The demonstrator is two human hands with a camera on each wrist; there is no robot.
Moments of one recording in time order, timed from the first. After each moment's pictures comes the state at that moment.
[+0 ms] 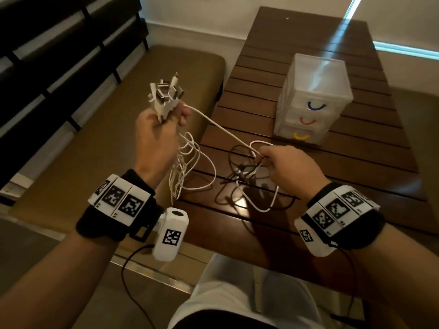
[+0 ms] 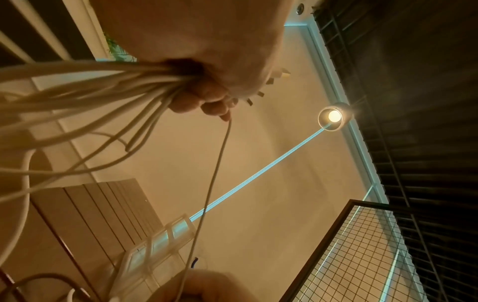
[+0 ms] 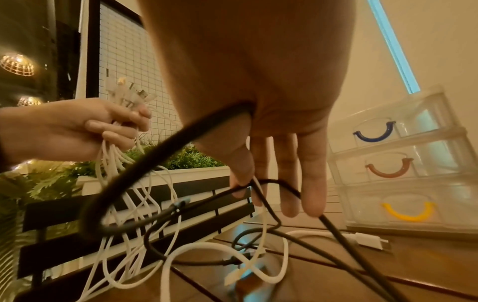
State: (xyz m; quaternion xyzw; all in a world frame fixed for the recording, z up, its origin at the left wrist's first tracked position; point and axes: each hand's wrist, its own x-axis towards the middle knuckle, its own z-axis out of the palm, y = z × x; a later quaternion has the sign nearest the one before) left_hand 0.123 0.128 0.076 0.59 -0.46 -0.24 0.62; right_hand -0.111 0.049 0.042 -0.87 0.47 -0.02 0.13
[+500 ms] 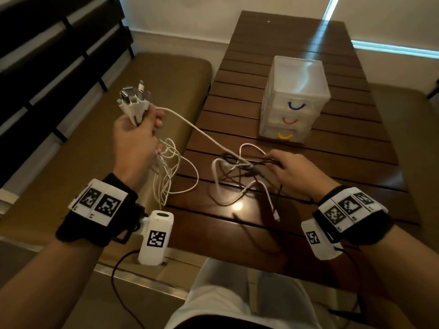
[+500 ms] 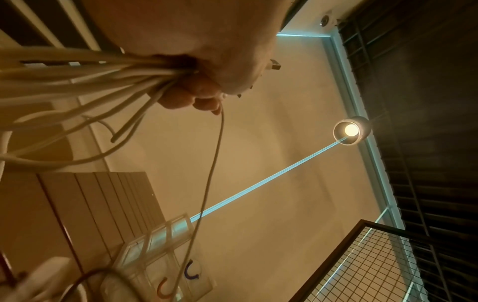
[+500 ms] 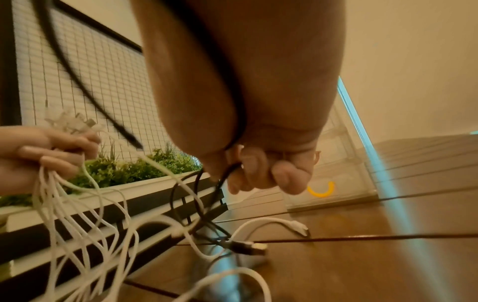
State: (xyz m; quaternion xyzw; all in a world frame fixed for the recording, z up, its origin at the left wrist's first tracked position) left_hand 0.121 0.119 0.078 0.58 -0.36 -0.31 0.66; right_hand -0.158 0.037 0.033 -0.82 0.53 -0.02 0.24
